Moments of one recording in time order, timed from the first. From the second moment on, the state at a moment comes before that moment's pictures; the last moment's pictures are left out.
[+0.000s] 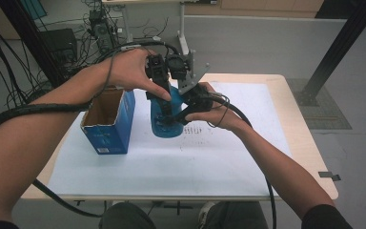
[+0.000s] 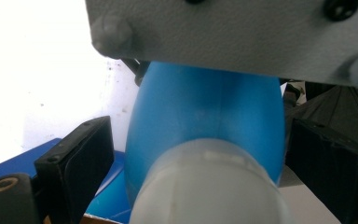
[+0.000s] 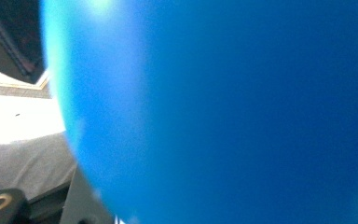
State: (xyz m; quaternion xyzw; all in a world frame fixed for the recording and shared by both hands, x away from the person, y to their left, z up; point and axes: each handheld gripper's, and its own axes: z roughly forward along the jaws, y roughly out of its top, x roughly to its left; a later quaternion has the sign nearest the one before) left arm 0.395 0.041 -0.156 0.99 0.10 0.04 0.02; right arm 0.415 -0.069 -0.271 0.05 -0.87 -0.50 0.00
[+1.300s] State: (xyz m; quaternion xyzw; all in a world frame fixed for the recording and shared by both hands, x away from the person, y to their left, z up) left arm 0.396 0.041 -0.158 0.99 0.10 0.03 0.02; right arm 0.413 -0.069 -0.271 0.05 -0.87 -0.50 0.00
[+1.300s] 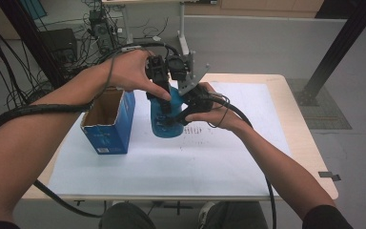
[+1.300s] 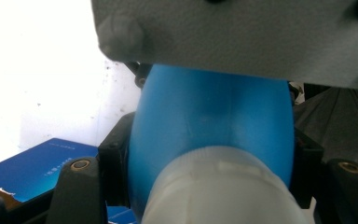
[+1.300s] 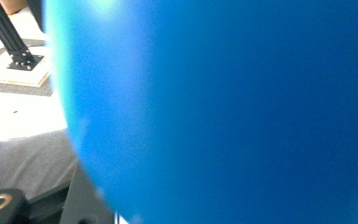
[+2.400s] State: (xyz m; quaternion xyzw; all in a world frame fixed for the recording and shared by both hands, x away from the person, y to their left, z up) left arm 0.398 0.042 -0.161 0.99 0.10 0.03 0.01; right arm 0.416 -0.064 -0.275 0.06 -0.86 -0.50 0.00
